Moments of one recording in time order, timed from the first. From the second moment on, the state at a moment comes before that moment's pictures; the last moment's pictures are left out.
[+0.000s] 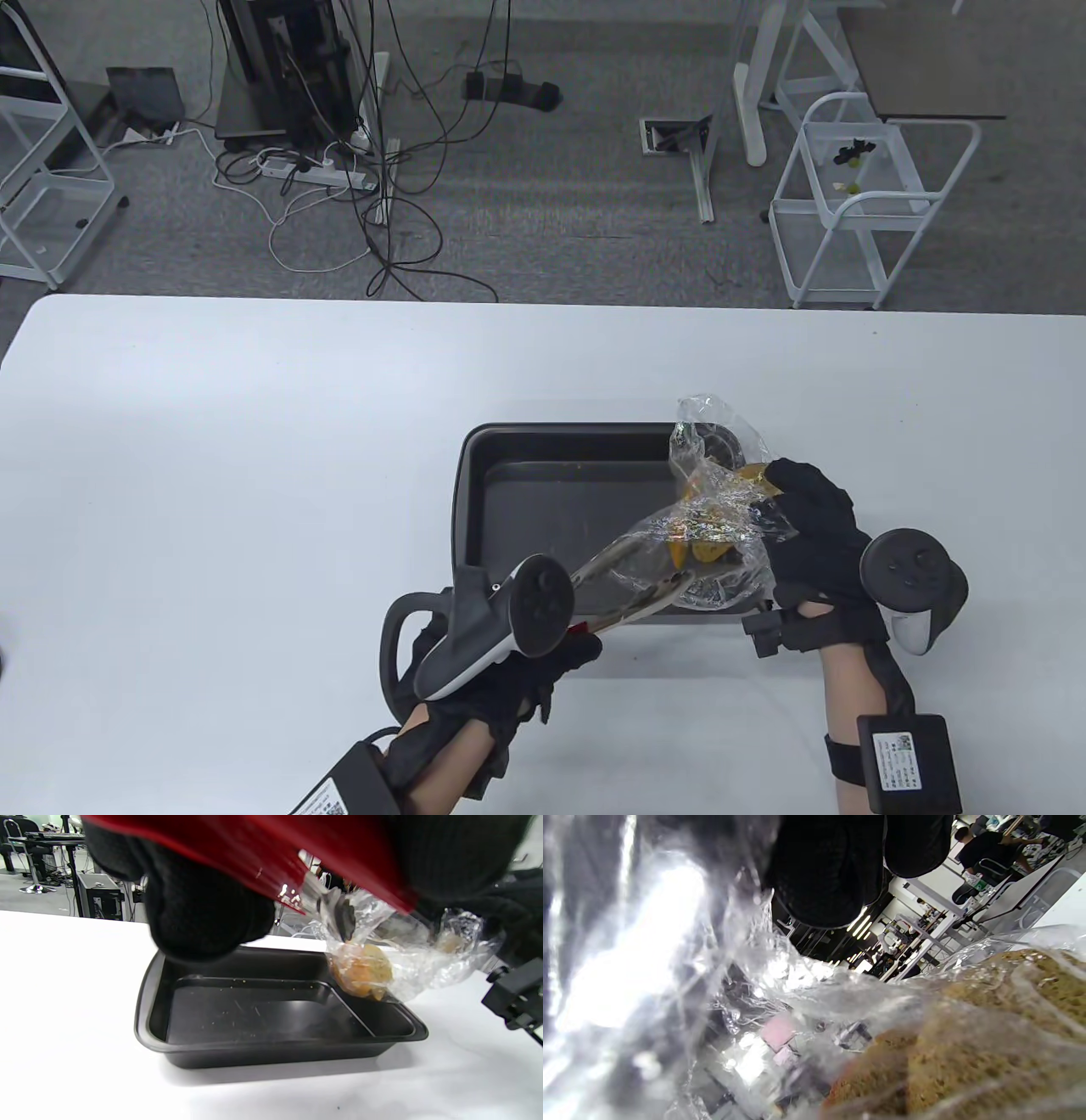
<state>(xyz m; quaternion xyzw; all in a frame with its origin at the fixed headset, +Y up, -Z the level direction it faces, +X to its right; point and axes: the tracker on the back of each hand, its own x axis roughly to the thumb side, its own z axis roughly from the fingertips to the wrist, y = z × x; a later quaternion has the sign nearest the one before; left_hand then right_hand) -0.083 -0.592 -0.192 -0.11 -0.09 0.08 0.99 0.267 -0.674 -0.270 0.05 -0.18 0.87 0.46</state>
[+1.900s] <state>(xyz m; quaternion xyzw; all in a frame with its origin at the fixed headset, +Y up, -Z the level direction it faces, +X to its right) -0.144 -0.720 -0.366 -0.12 -0.16 -0.04 0.98 0.337 -0.654 -0.253 -0.07 -0.25 0.79 0.55</state>
